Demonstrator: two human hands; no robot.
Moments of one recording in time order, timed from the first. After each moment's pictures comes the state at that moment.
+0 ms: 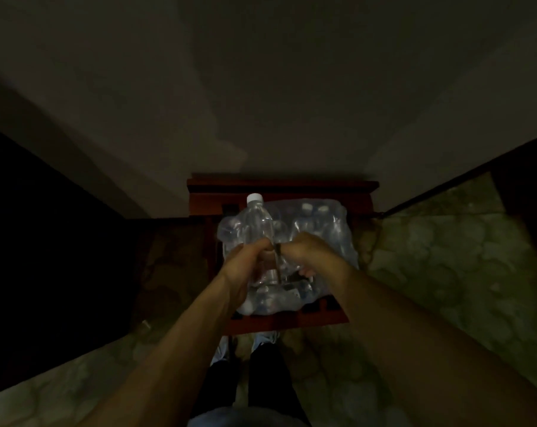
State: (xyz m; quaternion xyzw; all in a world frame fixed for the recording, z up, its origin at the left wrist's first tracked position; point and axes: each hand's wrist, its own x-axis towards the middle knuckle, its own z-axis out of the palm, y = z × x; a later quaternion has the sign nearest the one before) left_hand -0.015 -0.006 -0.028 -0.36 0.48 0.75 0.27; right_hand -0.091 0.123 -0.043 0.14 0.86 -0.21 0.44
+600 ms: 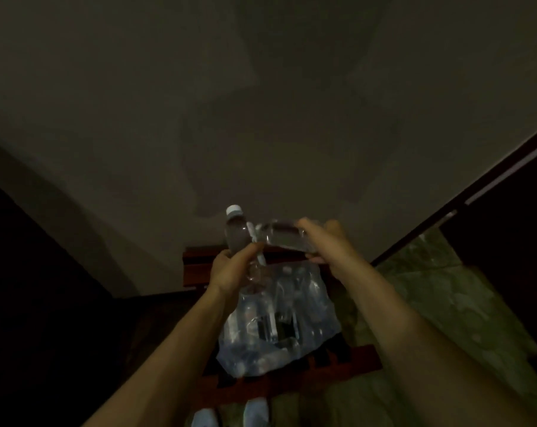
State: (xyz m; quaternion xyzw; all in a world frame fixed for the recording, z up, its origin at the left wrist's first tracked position) left_hand -0.041 -0.030 0.080 -0.28 0.48 0.82 0.12; right_hand -0.101 0.133 0.143 0.18 0.83 -0.50 0.15
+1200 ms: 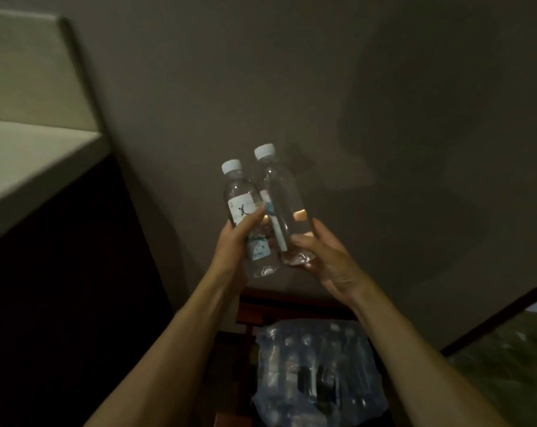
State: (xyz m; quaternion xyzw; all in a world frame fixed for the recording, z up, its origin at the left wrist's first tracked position) left_hand 0.001 -0.082 0.229 -0.13 0.50 0.85 -0.12; right_hand -0.061 0.073 0.221 -0.18 0.59 -0.74 0.26
